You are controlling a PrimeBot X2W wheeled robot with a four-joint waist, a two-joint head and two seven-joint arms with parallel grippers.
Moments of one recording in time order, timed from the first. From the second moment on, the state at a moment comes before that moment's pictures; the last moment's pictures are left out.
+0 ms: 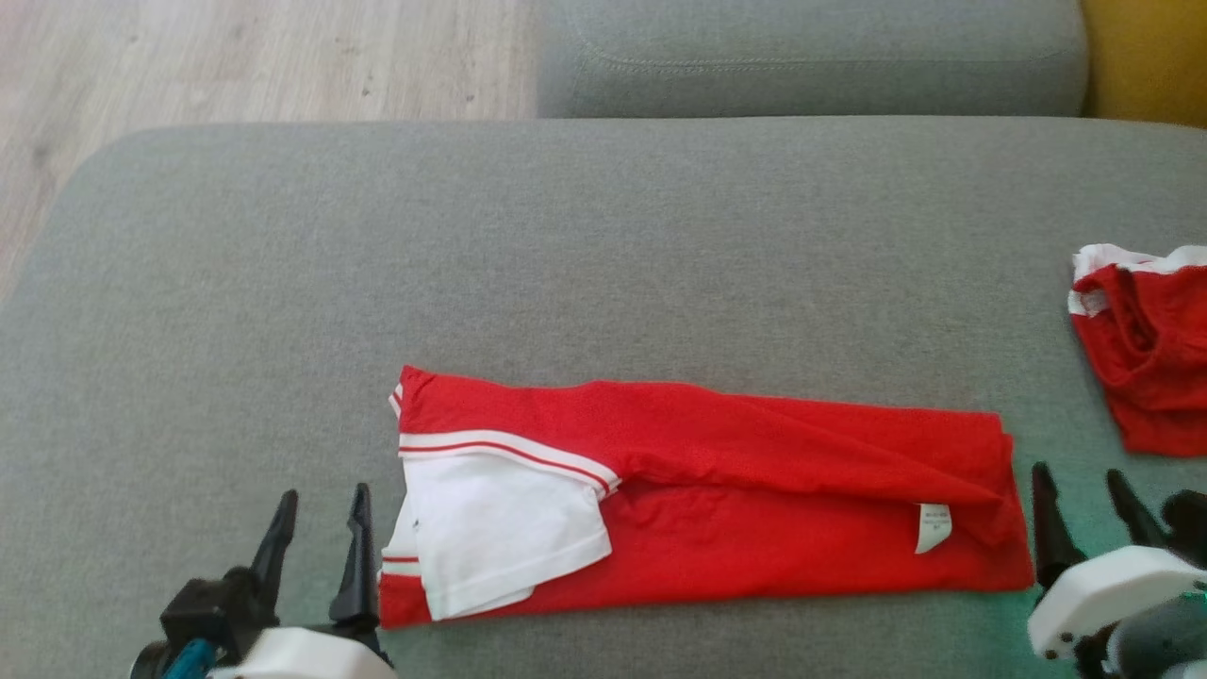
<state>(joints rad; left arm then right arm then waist) -0.02 0.48 -0.65 0.06 -0.81 0.34 -0.25 0.11 -0.04 -0.23 0.08 0.13 0.12 0.20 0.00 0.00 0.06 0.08</state>
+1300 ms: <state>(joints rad) -0.05 0.47 -0.65 -0.04 -0.75 0.40 -0.24 -0.06 -0.17 -0.39 0.07 0.15 0.12 0.52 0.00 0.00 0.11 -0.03</state>
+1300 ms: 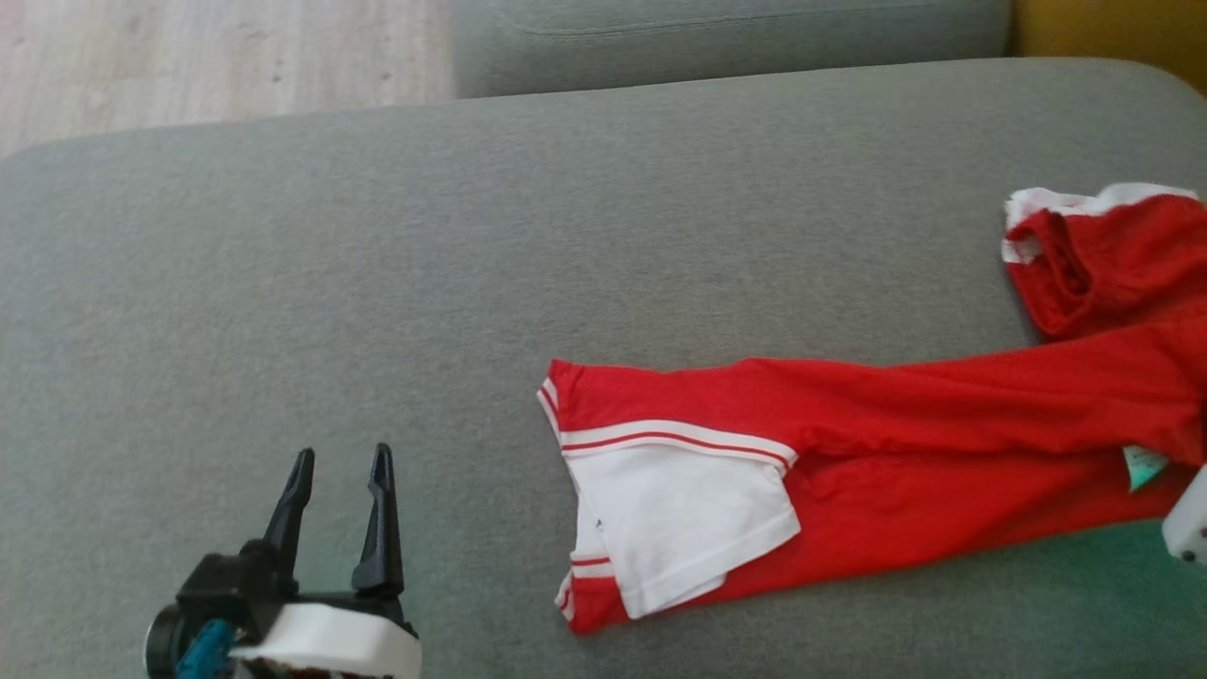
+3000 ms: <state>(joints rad) -0.06 0.46 -0.72 -0.01 -0.74 0.39 -0.20 -0.12 -0.05 0.28 0.23 0.47 0.12 0.26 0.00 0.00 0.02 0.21</state>
